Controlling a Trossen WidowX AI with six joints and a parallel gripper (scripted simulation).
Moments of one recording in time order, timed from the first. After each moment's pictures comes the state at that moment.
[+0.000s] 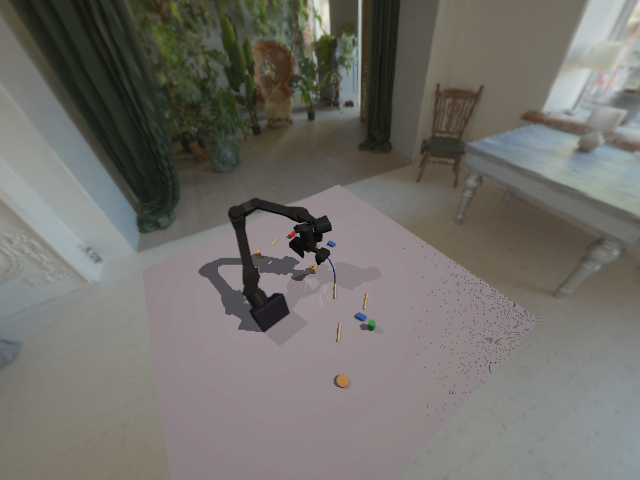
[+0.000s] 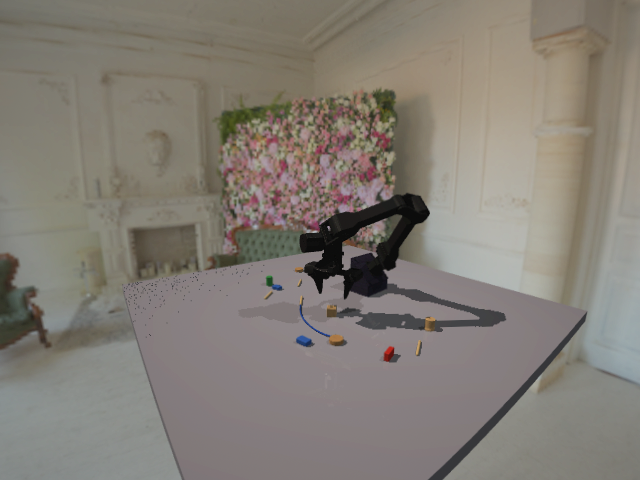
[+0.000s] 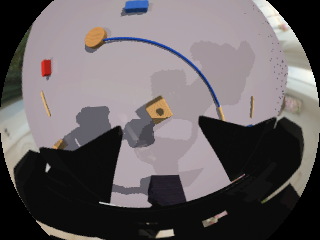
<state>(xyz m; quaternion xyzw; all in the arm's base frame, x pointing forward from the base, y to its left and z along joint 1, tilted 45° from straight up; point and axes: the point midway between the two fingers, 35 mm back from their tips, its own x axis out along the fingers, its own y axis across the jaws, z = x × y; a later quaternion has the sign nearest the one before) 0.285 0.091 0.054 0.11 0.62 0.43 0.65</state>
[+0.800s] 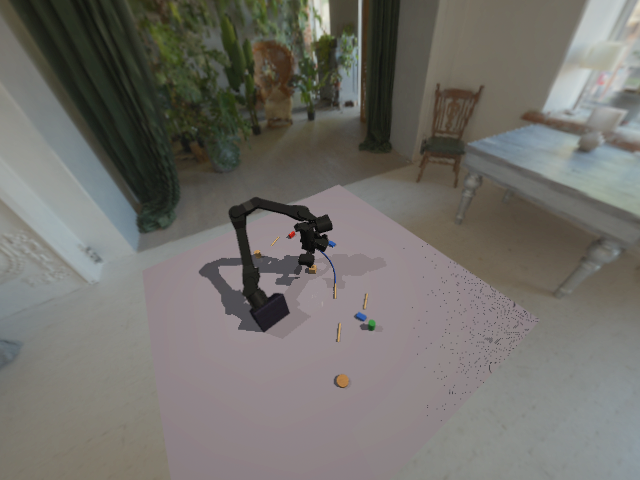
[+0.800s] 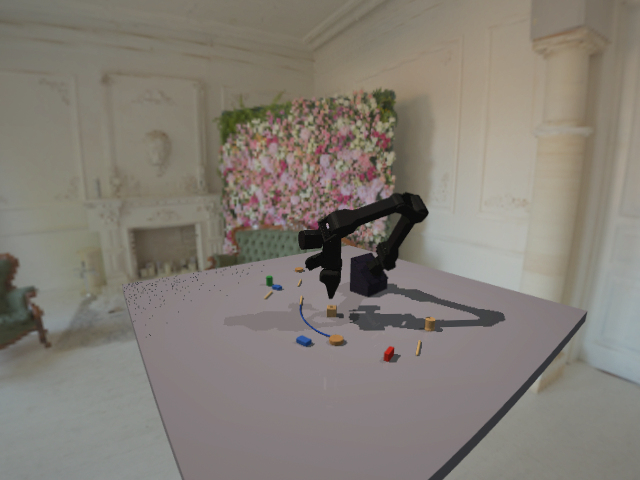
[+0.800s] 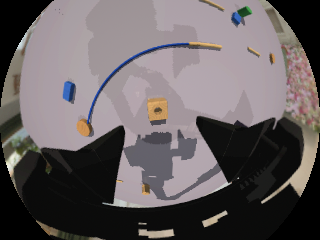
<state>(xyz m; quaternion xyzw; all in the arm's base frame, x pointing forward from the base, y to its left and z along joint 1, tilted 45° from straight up) 0.289 0.083 0.058 0.44 0.75 0.03 0.49</state>
